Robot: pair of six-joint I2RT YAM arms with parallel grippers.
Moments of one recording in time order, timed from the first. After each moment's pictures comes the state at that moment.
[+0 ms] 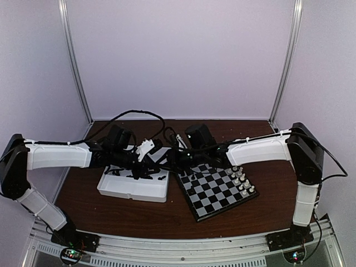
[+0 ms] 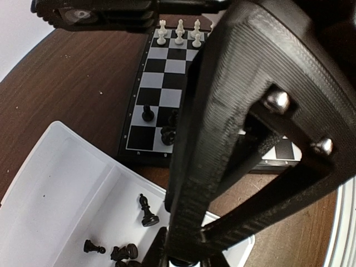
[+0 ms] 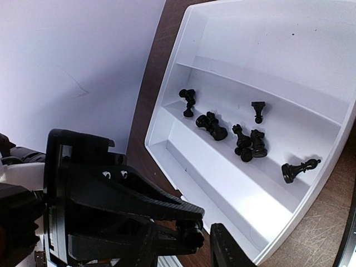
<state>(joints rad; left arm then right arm) -0.70 1.50 0.89 -0.13 0.40 0.25 0.91 1.94 1.30 0.13 -0.43 0.98</state>
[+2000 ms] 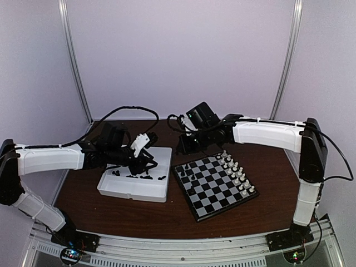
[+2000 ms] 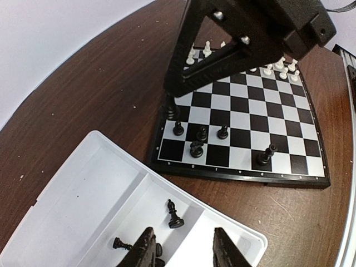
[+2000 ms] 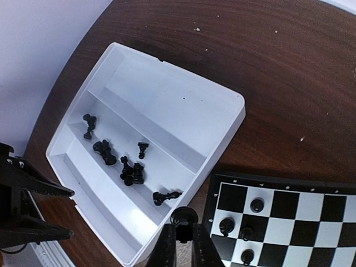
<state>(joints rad) -0.70 1.41 0.86 -0.08 0.30 0.22 0.84 1.91 1.57 -0.43 -0.10 0.47</state>
